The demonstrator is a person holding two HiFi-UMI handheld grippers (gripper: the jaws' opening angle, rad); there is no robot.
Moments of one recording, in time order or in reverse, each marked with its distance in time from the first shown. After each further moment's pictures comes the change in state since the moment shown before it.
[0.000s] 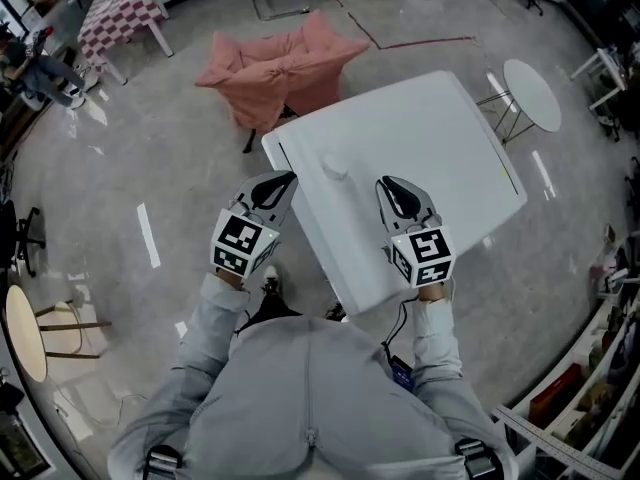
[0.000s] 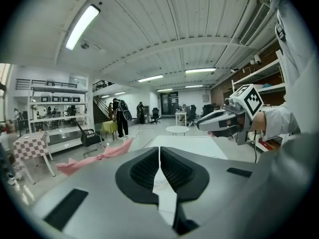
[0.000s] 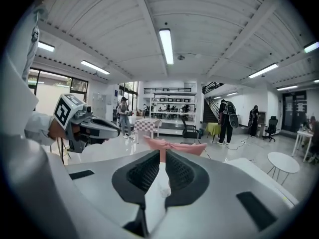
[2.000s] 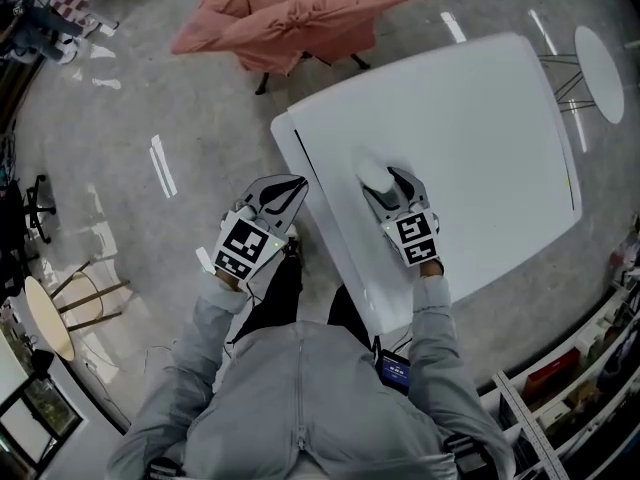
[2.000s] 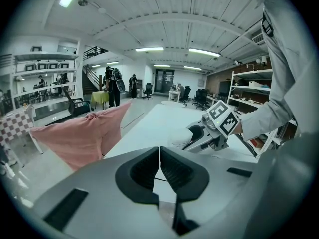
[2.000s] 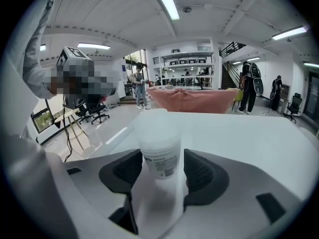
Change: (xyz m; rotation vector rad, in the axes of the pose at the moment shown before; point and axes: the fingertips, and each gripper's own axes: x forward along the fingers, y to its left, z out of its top) left arm 0.126 0.108 -0.159 -0.091 0.289 -0.164; right arm 0.237 -0.021 -0.214 0.036 0.365 0.219
